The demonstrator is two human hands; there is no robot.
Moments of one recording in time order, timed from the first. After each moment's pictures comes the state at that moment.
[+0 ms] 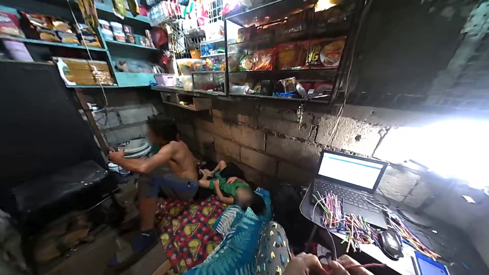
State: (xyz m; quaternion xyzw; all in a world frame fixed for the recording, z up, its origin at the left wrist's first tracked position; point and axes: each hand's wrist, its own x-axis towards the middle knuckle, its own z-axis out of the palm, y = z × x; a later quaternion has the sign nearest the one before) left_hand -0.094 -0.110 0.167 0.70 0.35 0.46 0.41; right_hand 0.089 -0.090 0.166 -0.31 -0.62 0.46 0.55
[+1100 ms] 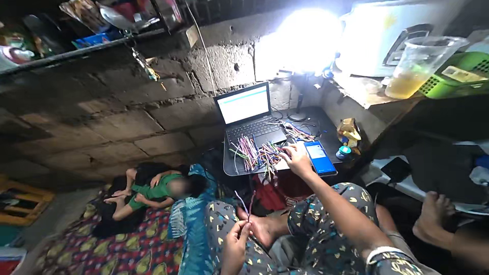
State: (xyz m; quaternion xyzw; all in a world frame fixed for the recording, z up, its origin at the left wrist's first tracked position) left_hand -0.082 -0.050 0.092 0.60 0.51 0.37 0.50; right_hand 0.251 0.076 0.094 -0.75 -0.57 0.11 0.32
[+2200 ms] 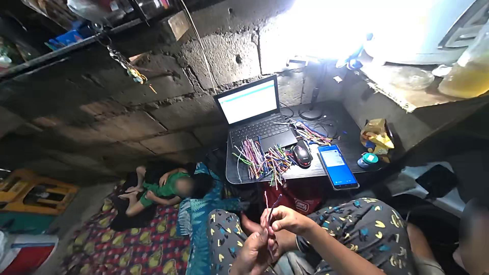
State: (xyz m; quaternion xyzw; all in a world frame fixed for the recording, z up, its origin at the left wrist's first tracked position) left_hand -0.035 -0.012 0.087 0.24 0.25 0.27 0.90; right_hand 0.164 0.018 0.041 -0.14 -0.51 0.73 0.43
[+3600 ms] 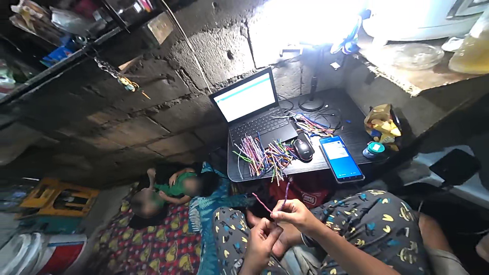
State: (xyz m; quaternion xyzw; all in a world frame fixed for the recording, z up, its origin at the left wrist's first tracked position) left_hand -0.016 -0.017 0.093 0.61 0.43 0.33 0.57; right_hand 0.167 -0.009 0.071 -0.31 -0.44 0.62 0.57
